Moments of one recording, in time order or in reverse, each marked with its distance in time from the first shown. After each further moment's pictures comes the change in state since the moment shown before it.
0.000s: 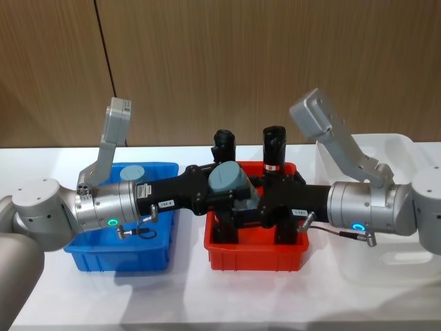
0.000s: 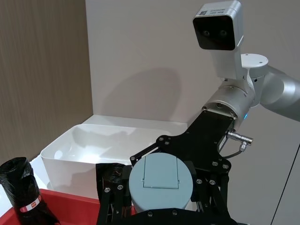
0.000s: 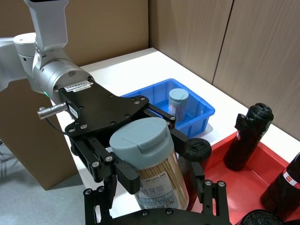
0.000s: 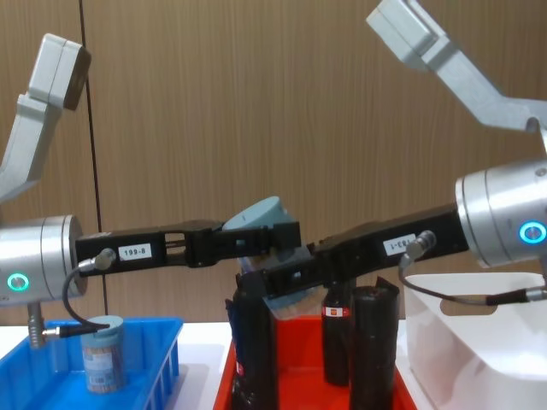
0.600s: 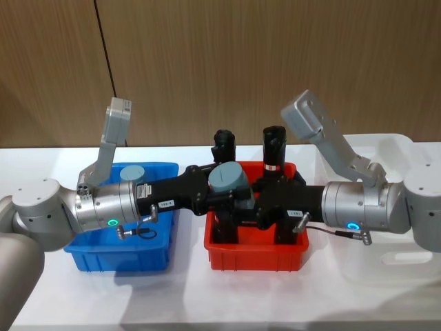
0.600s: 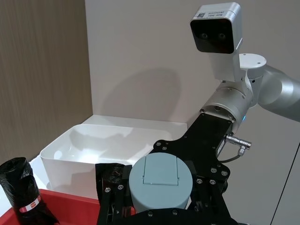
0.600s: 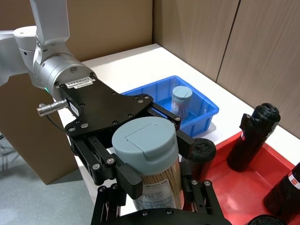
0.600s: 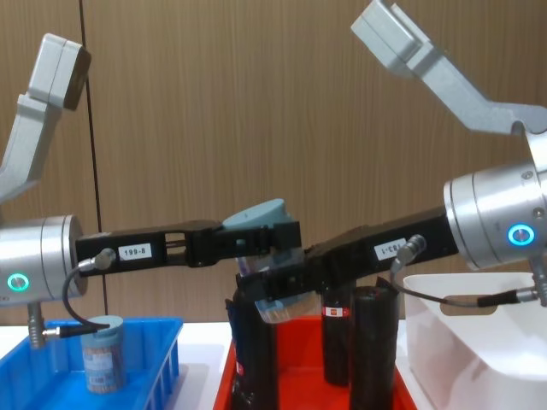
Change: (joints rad) left arm 0.000 0.000 0.000 0.000 0.000 0.000 -0.001; right arm 0.022 -0.006 -0.020 0.025 -0.019 -0.002 0.016
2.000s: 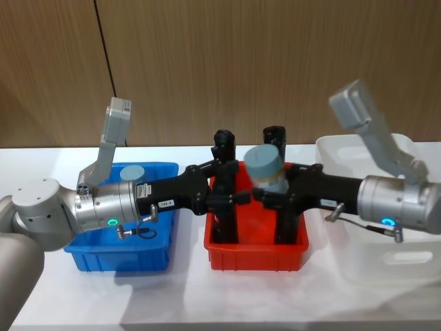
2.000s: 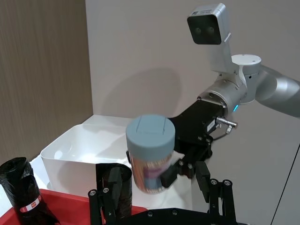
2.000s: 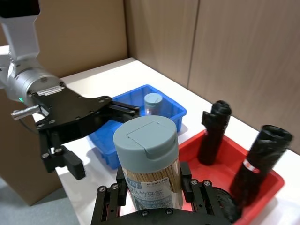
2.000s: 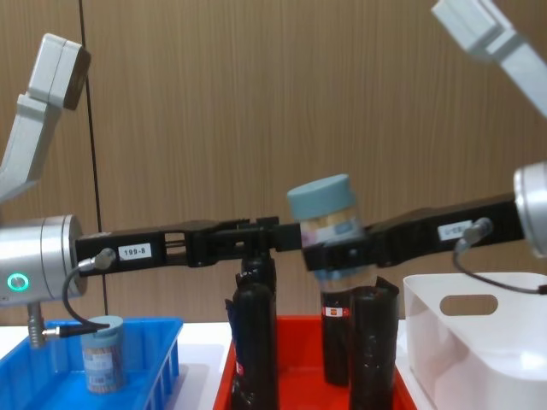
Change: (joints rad) left arm 0.000 0.000 0.000 0.000 0.000 0.000 0.001; right arm -0.041 0.087 0.050 -0.044 0.126 -0.040 -0.086
